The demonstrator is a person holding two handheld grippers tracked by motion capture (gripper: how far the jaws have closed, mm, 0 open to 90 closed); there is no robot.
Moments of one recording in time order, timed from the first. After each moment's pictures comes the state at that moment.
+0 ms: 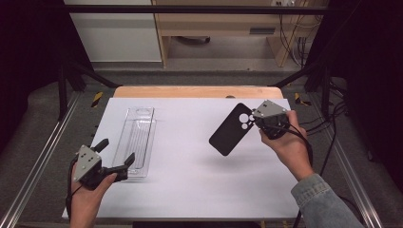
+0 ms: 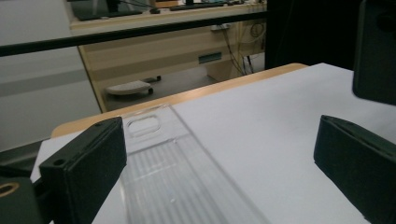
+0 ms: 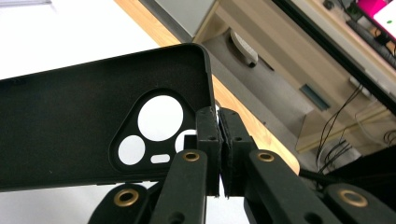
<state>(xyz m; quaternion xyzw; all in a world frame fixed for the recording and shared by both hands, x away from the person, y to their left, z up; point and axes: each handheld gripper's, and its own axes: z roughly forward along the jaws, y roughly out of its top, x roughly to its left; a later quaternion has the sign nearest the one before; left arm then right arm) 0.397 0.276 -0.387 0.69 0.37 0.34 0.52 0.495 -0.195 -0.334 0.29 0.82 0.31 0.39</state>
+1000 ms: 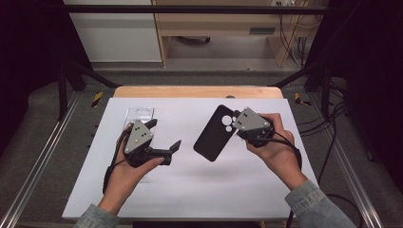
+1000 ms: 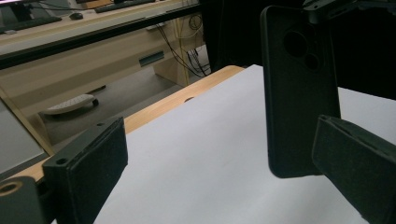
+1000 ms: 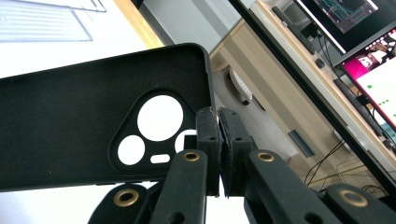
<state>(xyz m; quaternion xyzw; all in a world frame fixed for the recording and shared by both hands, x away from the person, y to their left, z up) 0.434 0.166 -0.338 0.76 0.28 0.28 0.51 0.460 -0.146 -0.311 0.20 0.81 0.33 0.44</state>
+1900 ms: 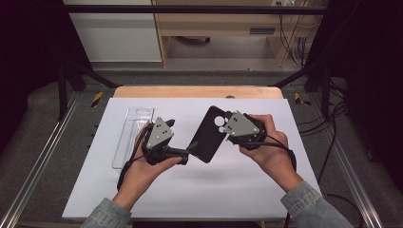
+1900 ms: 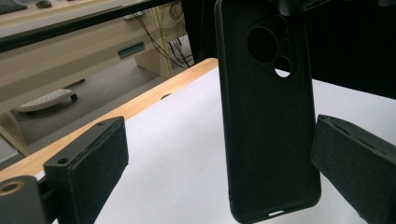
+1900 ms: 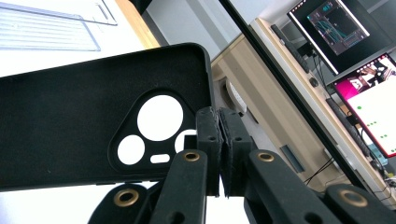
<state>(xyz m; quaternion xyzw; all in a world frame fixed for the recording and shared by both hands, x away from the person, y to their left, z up) 0.442 0.128 -0.340 0.78 0.27 0.25 0.50 0.449 -0.125 -0.306 0.17 0.81 0.32 0.46</state>
